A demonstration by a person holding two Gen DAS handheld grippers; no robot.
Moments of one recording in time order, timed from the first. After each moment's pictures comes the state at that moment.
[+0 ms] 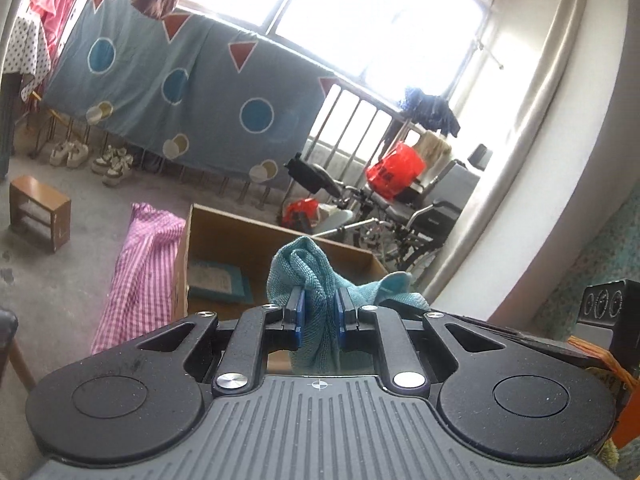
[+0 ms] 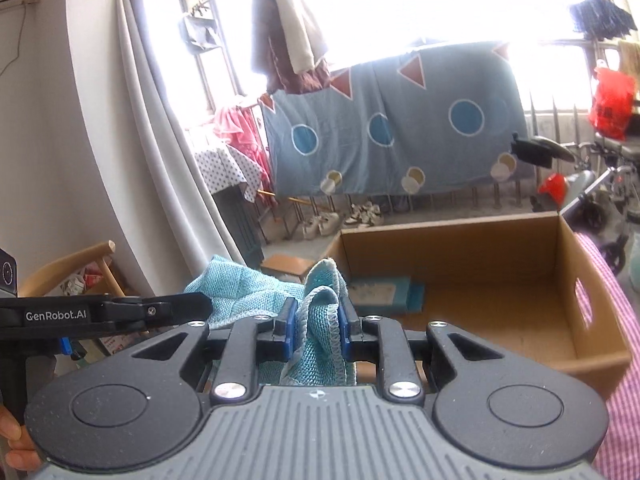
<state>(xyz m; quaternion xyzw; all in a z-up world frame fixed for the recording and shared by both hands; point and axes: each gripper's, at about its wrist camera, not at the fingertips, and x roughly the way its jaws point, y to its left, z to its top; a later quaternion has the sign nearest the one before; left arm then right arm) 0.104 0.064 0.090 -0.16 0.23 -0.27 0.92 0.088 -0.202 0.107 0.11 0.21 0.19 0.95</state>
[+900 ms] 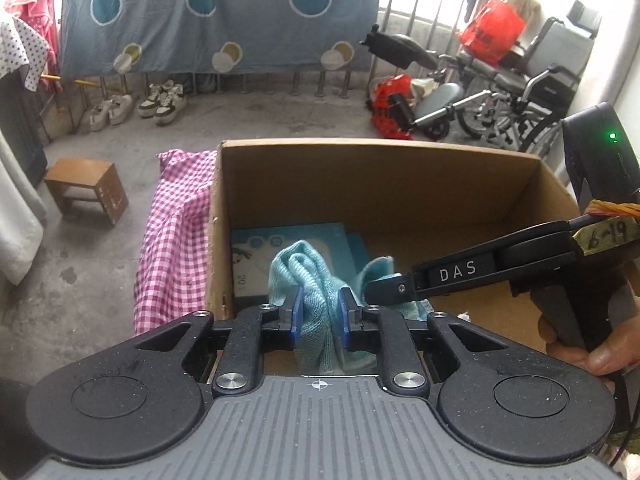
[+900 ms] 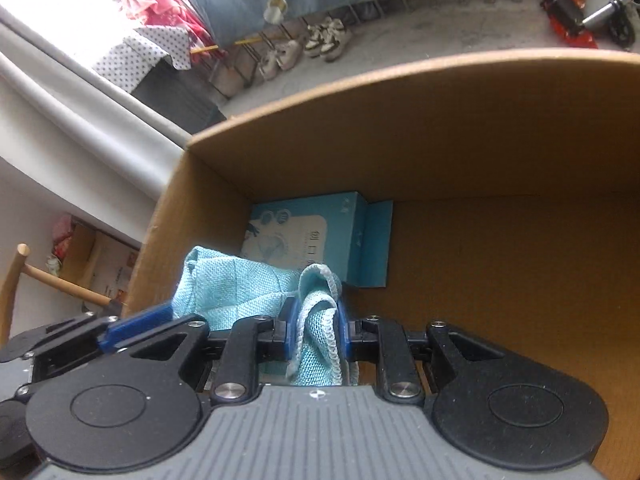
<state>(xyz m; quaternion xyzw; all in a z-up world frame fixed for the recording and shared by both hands) 0.284 -0.004 0.013 0.00 0.41 -0.17 0.90 0.383 -0.224 -0.022 0.19 0.51 0.19 0.82</state>
